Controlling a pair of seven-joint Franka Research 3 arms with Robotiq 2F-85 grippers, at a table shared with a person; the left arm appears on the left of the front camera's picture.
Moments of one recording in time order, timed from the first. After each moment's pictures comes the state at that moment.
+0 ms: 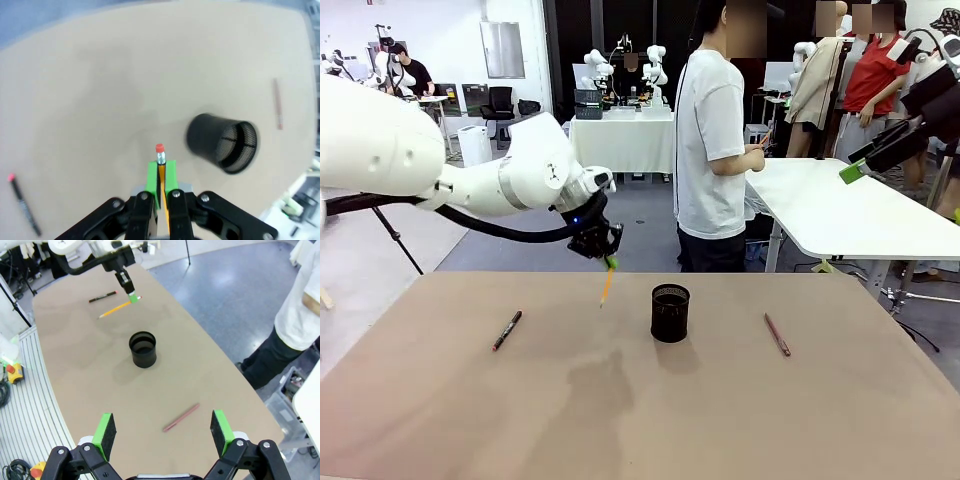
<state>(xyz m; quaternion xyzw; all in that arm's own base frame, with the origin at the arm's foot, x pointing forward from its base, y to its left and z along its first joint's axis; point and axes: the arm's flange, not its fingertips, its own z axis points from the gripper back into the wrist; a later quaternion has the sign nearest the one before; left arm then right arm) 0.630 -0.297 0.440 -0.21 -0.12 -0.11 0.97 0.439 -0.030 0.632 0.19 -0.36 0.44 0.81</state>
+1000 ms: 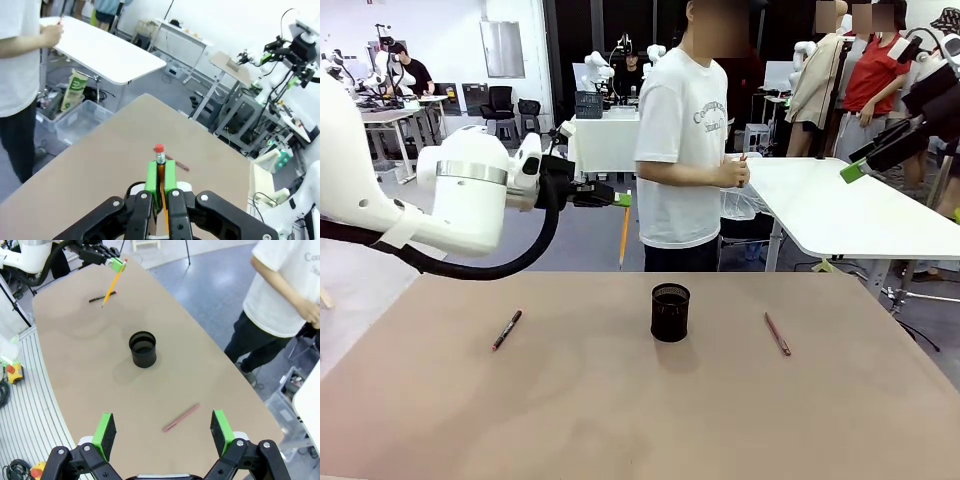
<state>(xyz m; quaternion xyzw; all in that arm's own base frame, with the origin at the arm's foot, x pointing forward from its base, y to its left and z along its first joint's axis) 0.570 -0.246 0.487 -0.45 -0.41 -0.31 0.73 0.439 -0.030 0.632 0.19 -0.36 0.44 0.81</state>
